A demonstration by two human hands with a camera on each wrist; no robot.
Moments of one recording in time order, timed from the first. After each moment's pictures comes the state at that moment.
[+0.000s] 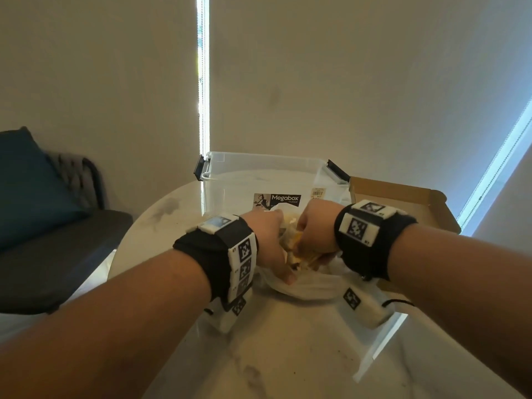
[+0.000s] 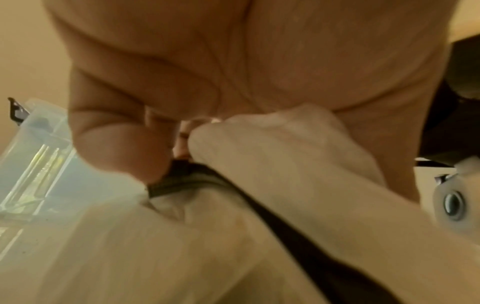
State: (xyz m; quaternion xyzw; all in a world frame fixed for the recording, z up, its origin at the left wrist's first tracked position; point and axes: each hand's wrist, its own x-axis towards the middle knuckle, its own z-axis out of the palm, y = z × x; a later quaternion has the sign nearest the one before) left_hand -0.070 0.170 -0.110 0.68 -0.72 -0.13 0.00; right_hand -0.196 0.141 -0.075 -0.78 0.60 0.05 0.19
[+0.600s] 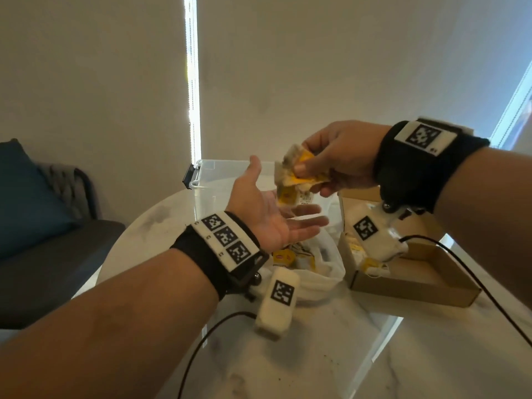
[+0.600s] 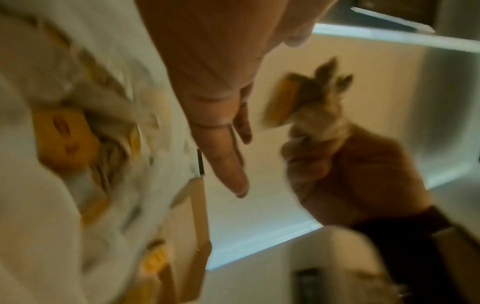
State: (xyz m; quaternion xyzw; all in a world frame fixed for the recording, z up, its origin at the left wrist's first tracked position) left_hand -0.090 0.179 -0.076 0.28 -0.27 -0.77 0.51; right_hand -0.237 0.141 0.026 -0.77 0.46 -0.17 0.42
